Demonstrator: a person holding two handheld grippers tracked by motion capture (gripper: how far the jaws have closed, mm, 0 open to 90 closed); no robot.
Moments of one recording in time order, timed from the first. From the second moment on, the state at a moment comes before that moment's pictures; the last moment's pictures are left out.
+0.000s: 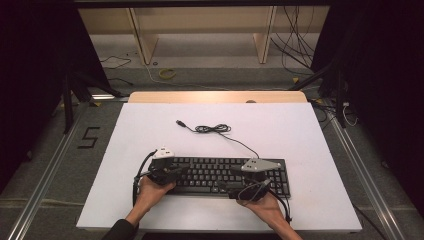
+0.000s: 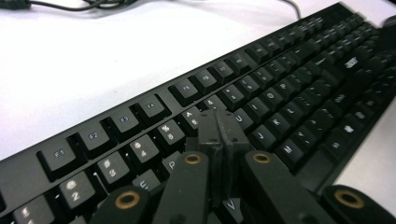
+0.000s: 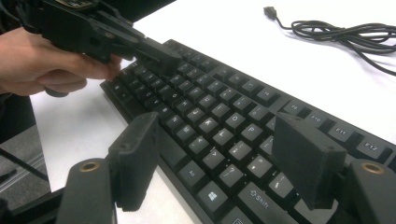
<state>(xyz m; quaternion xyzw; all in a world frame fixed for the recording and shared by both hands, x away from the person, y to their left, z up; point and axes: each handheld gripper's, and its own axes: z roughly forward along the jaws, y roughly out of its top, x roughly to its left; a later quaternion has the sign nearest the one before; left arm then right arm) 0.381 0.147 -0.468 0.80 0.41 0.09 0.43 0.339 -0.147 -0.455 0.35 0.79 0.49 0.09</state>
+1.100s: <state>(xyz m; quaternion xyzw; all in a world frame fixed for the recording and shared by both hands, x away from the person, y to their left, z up) 0.387 0.138 -0.480 0.81 0.42 0.09 0.40 0.330 -0.152 -0.454 0.34 0.79 0.50 0.09</state>
